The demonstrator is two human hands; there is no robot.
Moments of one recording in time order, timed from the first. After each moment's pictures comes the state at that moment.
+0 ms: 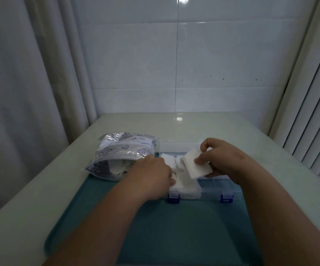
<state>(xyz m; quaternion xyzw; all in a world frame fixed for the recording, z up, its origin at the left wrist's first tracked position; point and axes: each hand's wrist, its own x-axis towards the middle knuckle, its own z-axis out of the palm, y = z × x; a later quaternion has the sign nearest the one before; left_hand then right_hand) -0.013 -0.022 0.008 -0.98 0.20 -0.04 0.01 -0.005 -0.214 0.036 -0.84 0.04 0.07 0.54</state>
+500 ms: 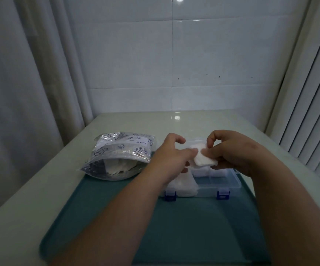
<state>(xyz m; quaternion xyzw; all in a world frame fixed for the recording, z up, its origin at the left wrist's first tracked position) -0.016 -0.071 0.028 -0.80 0.05 0.05 -0.60 -0.013 -0.240 0.053 -0.83 0.04 0.06 0.55</state>
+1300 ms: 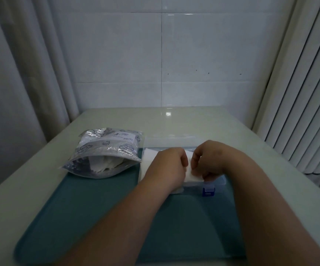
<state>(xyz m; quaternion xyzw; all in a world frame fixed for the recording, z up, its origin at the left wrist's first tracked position) -0.015 -0.098 0.007 -0.94 0.12 -0.03 -0.31 -0.006 -0.233 0.041 -0.93 0.07 0.17 0.32</state>
